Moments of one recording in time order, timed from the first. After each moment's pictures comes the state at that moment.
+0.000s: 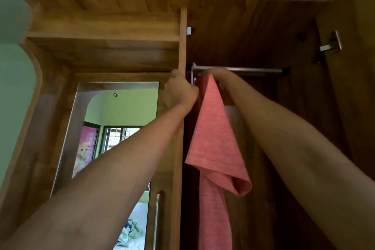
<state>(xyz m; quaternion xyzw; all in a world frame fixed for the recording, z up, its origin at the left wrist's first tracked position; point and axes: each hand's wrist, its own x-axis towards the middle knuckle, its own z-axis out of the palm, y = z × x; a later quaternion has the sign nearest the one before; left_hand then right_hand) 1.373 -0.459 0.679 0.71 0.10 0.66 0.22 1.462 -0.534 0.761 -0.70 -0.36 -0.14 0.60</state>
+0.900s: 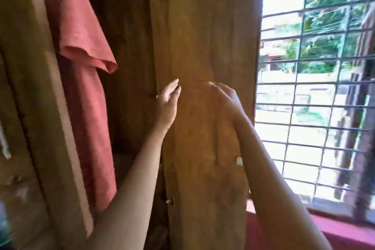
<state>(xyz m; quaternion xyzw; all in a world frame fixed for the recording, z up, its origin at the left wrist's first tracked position) 1.249 -0.594 0.391 0.56 -0.44 0.06 0.70 1.146 -0.724 0.389 -0.73 0.07 -0.46 0.49</state>
